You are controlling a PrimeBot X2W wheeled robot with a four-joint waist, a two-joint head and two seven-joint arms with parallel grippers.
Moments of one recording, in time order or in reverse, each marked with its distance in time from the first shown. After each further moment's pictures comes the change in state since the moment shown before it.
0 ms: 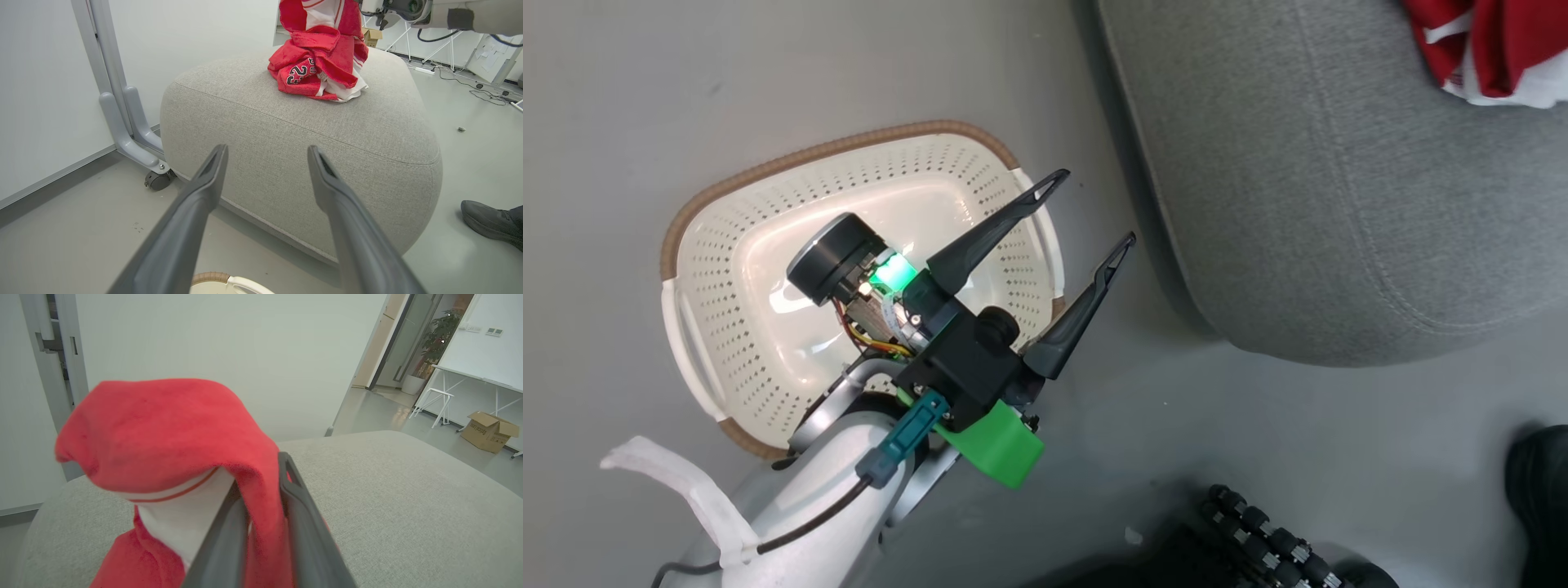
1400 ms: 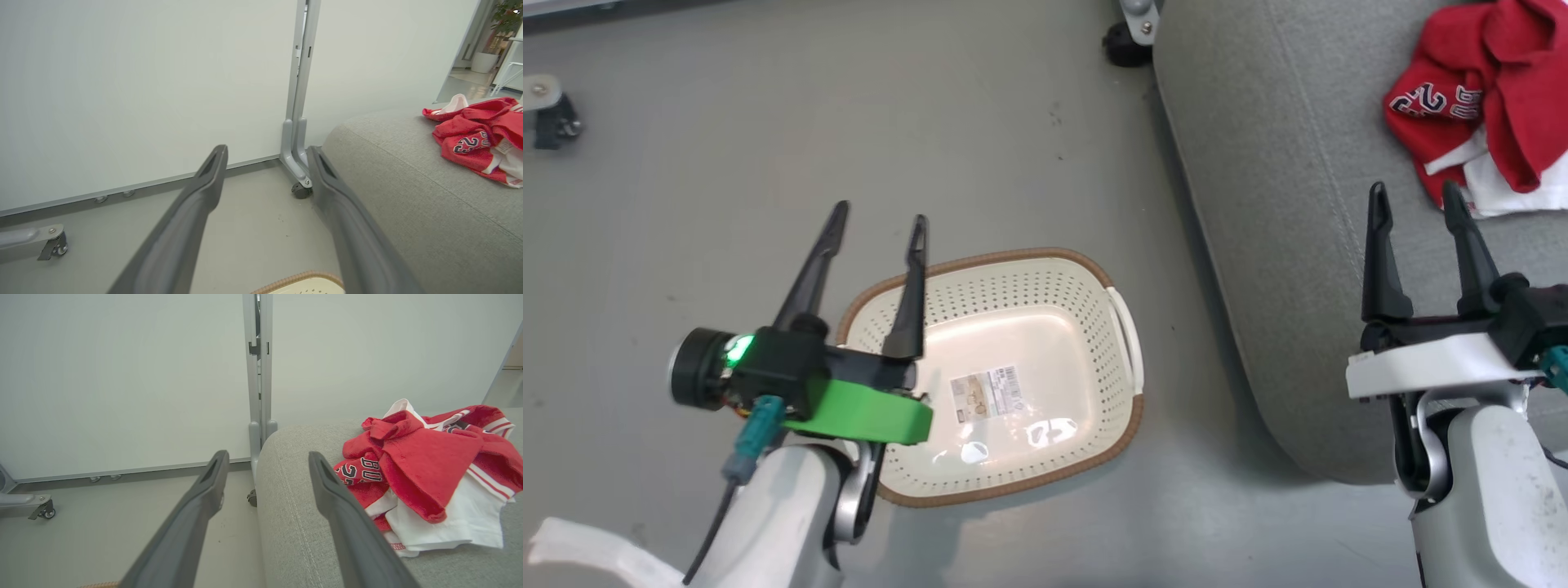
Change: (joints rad) left arm 0.188 -0.062 0.241 0.211 -0.163 0.250 -0.207; right arm 0.728 0.303 0.246 -0.529 -0.051 0.000 -0.011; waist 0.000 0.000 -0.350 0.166
